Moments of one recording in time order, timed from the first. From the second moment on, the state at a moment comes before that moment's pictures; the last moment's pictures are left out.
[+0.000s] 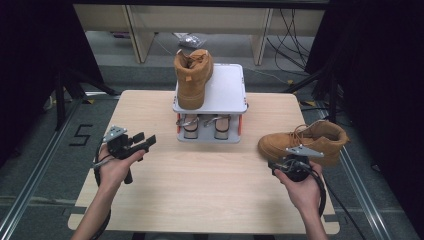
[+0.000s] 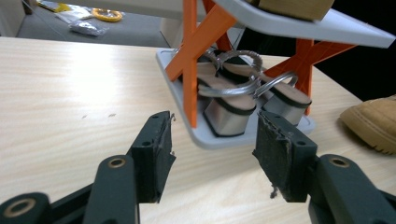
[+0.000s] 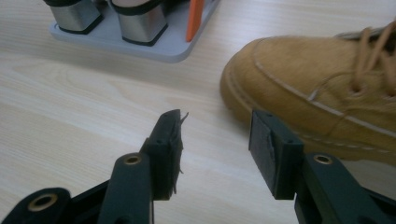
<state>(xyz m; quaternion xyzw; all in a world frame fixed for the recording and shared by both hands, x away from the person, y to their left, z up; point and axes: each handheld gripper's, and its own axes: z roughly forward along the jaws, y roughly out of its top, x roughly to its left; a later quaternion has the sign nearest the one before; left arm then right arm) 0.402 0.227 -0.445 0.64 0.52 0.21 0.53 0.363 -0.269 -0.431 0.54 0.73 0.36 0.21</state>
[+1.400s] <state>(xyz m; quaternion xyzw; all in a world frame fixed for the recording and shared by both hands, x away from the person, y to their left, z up) 0.385 0.234 -0.470 0.64 0.54 0.21 0.51 0.421 -0.373 -0.363 0.59 0.72 0.25 0.26</state>
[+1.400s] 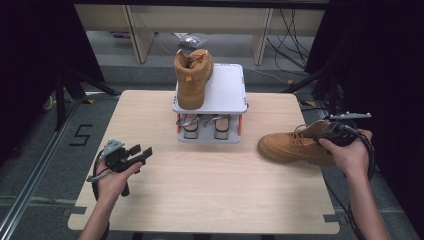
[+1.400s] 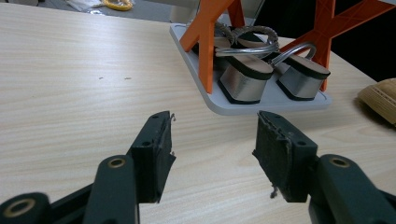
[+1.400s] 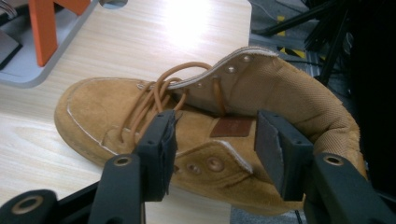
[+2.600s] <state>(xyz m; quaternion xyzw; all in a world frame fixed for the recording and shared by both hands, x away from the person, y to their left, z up) 0.386 0.234 -0.474 0.64 0.54 0.19 0.52 0.447 -0.283 -0.359 0.56 0.79 0.20 0.11</state>
